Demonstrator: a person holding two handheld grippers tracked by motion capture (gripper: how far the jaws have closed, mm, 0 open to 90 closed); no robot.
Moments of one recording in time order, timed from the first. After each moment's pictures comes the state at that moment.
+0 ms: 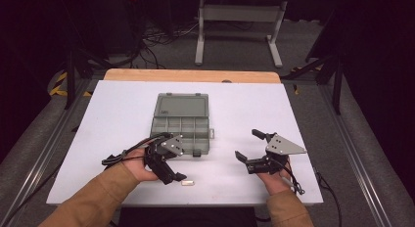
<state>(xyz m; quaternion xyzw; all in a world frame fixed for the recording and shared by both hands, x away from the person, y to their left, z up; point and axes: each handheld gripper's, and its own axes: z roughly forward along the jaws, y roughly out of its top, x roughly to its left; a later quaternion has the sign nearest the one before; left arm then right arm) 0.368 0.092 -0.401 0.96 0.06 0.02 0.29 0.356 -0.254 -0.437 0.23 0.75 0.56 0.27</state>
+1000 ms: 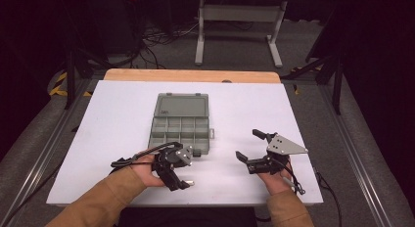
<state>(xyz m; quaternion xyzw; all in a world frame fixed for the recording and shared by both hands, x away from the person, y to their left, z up) 0.362 0.069 -0.426 0.97 0.04 -0.01 0.22 0.356 -0.256 -0.436 0.23 0.75 0.56 0.26</state>
